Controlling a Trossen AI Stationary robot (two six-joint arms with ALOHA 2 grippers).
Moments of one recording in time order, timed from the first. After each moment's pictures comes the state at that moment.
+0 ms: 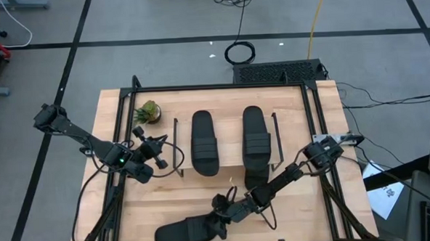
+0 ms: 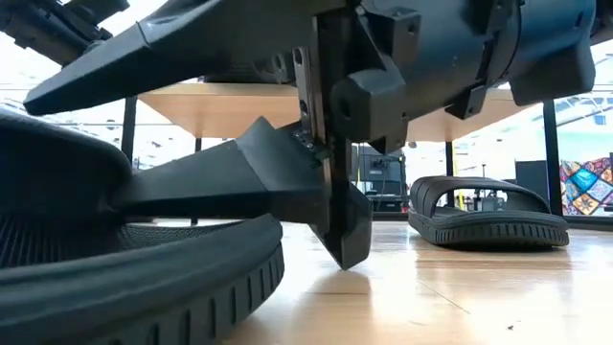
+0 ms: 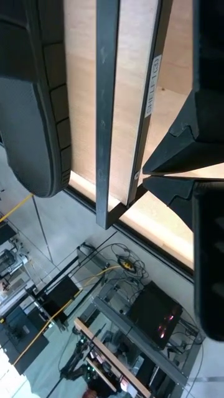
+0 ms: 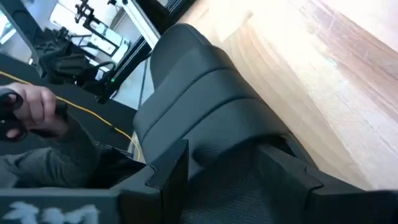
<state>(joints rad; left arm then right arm) -0.52 0.98 0.56 -0.56 -1.14 -0.40 0.53 2.26 1.27 0.60 0.20 0.97</state>
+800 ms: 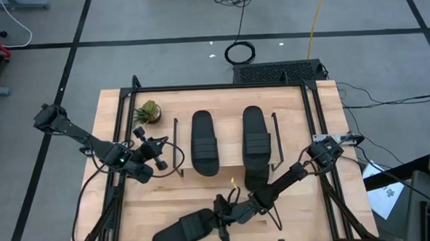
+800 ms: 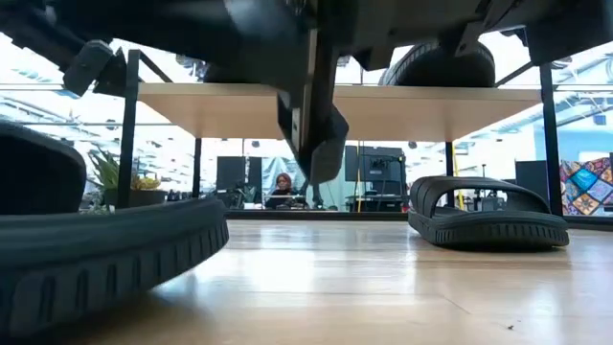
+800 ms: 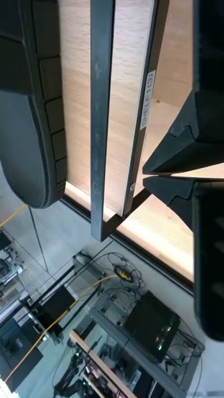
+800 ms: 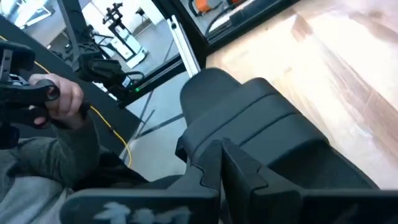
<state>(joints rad) -0.52 0.98 0.56 -0.56 -1.10 -0.42 0.55 2.21 1.26 0.69 0.27 0.73</state>
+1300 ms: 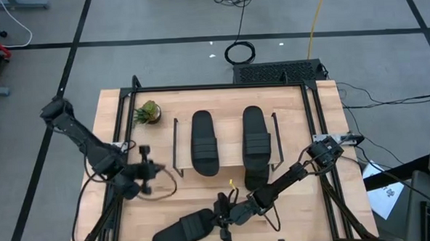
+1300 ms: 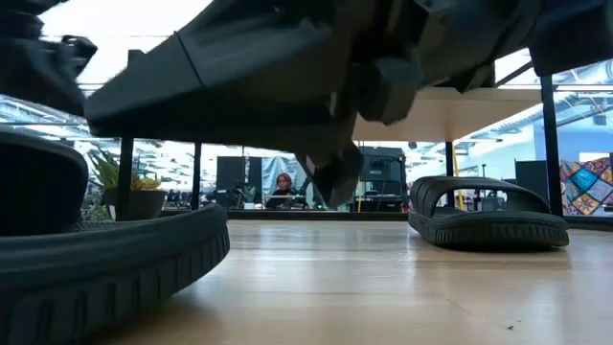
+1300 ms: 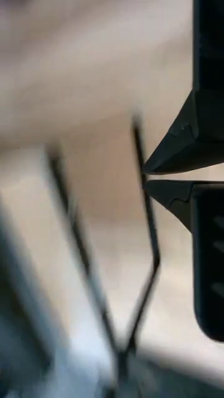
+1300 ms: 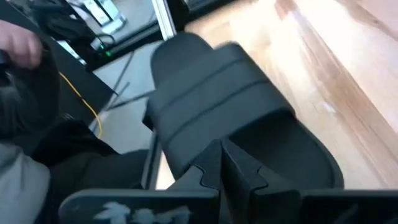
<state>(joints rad) -0.78 0.98 0.56 -0.66 -0.77 -0.41 0.55 2.21 1.26 0.55 0.26 0.64</state>
